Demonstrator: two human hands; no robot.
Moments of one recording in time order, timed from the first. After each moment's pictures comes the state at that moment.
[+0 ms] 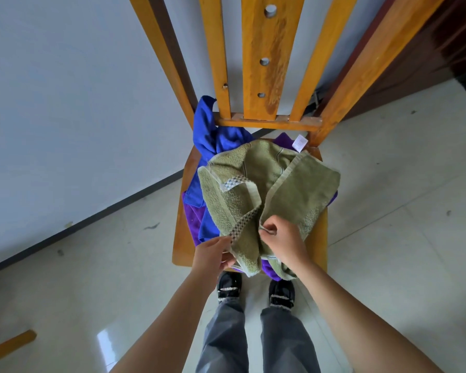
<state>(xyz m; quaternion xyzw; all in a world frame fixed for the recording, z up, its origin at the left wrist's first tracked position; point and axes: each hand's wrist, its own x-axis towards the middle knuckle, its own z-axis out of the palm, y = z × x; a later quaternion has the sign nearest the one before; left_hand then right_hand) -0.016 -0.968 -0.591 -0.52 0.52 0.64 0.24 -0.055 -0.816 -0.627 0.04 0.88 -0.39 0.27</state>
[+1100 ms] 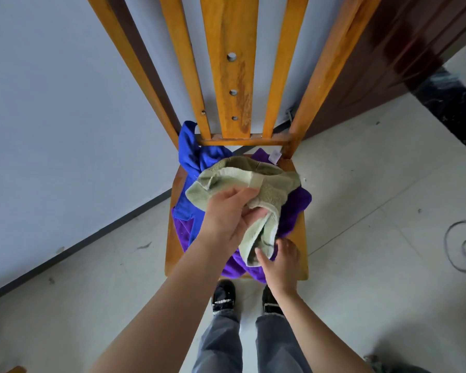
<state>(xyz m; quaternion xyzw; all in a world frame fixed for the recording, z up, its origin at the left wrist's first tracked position) -0.086 -0.910 -0.457 -0.36 0.42 0.81 0.21 0.005 -0.806 -0.617 0.23 0.90 -0.33 0.15</state>
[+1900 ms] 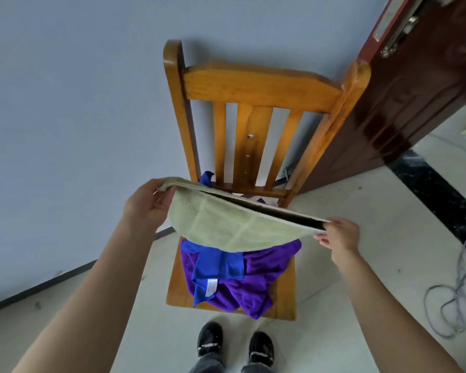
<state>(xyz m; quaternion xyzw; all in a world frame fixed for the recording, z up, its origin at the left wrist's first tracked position) -0.109 -1.053 -0.368 -0.44 0.29 0.85 -0.04 -0.126 -0.723 -0.462 0.41 0.73 -0.55 0.05</state>
